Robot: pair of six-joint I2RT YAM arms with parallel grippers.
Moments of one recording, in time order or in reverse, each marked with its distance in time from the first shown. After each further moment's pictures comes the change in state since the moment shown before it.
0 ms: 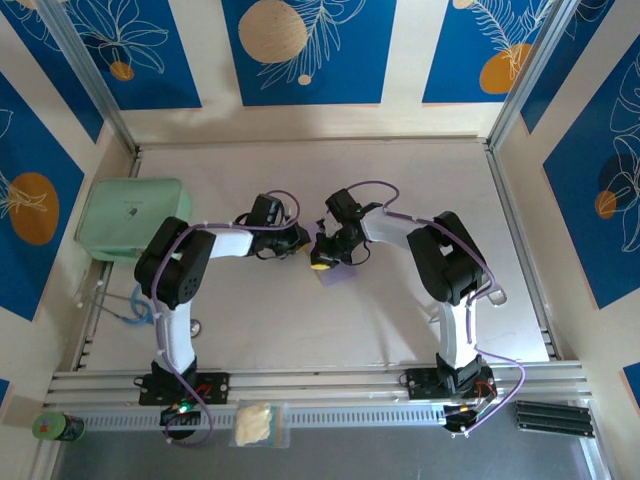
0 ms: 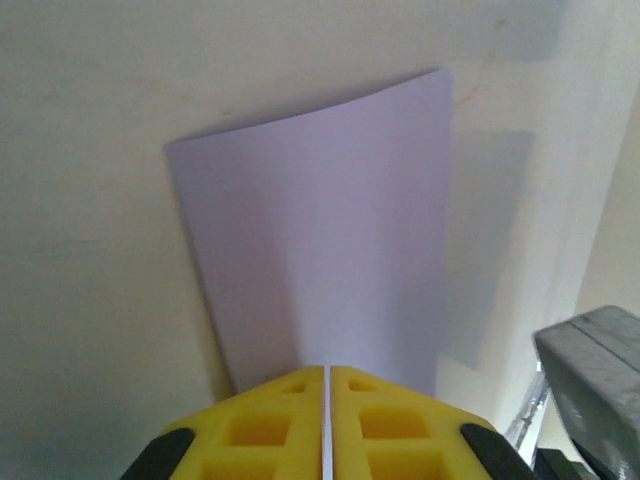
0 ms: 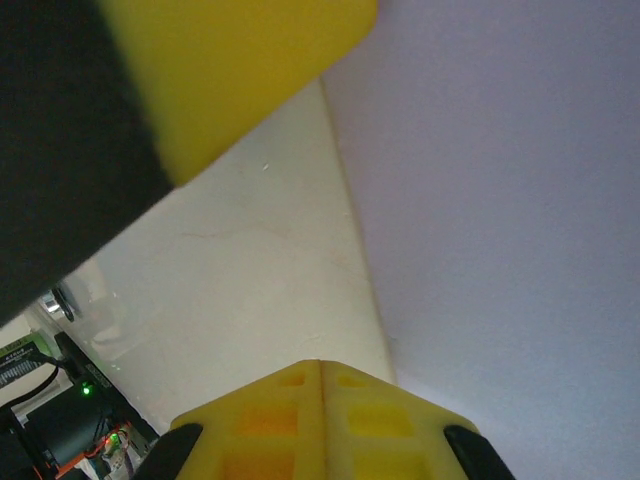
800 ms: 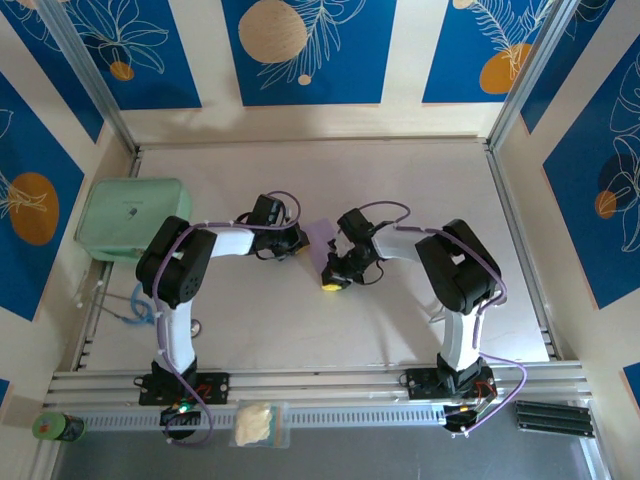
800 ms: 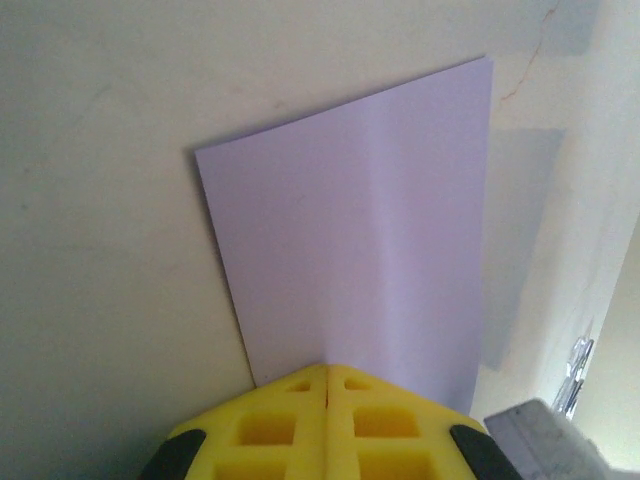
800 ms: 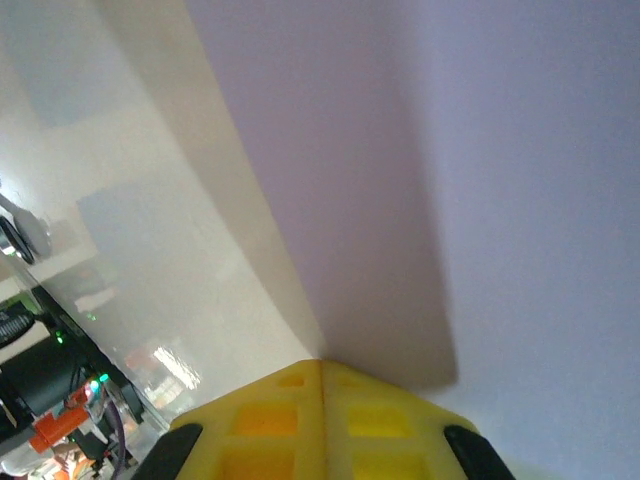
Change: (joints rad) left arm 0.000 0.008 0.023 -0.060 -0.022 0.037; right arm 0.002 -0.113 -0.251 0.062 -0.053 0.001
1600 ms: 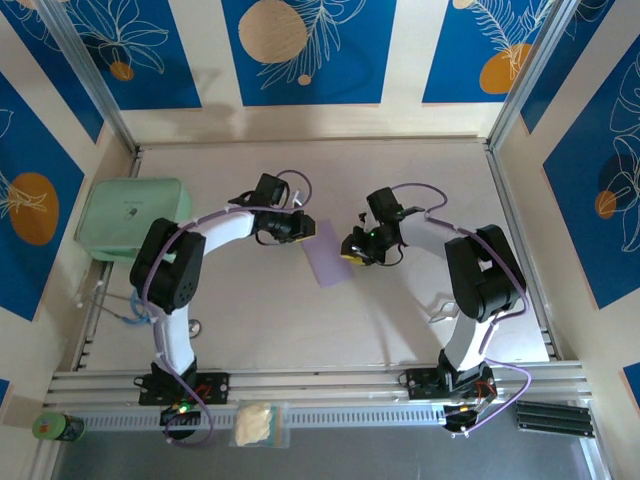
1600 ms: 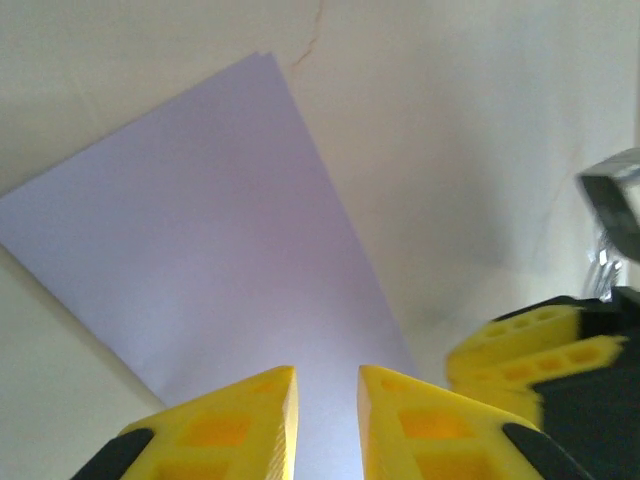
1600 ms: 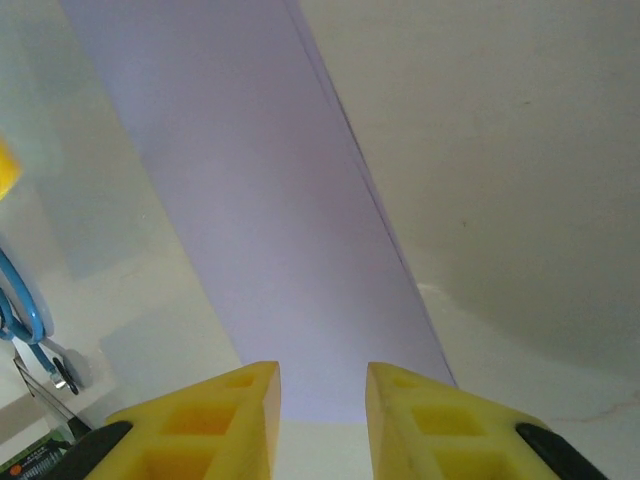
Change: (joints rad) left arm -0.018 -0.075 0.192 -0.320 0.048 0.349; right arm -0.180 -0.110 0.021 -0.004 0.147 0.066
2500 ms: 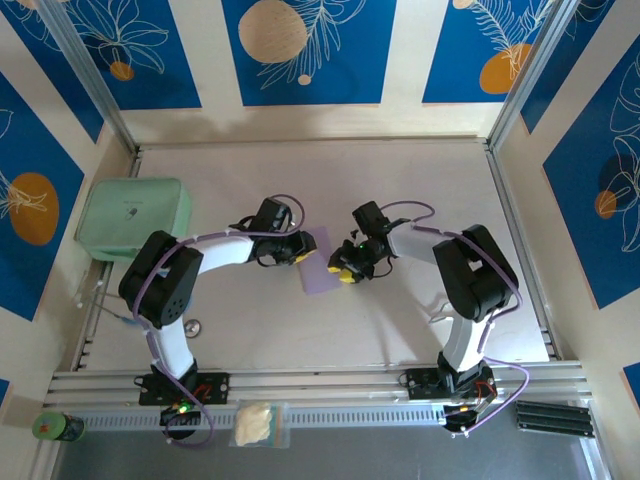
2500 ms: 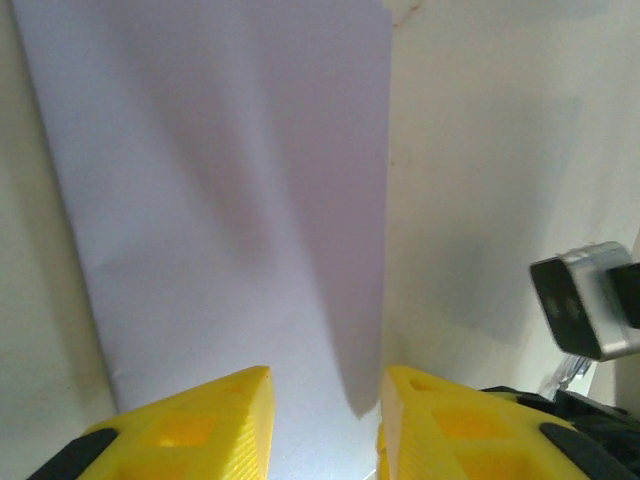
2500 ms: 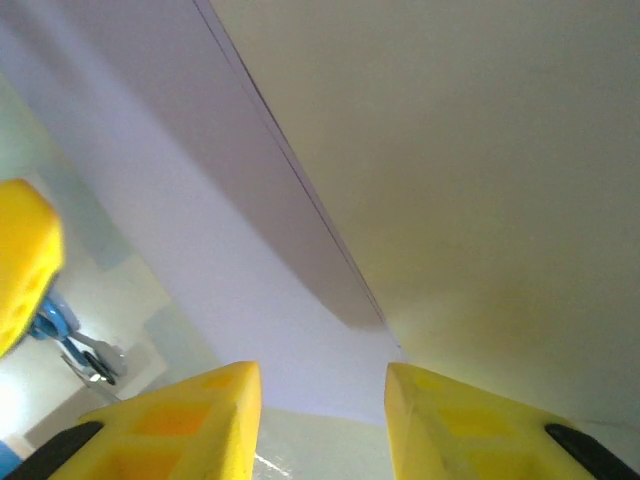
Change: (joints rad) left arm -0.073 -0.100 -0.257 0.193 -0.143 -0.371; right arm 0.085 0.013 -0.069 0.071 -0.049 0.256
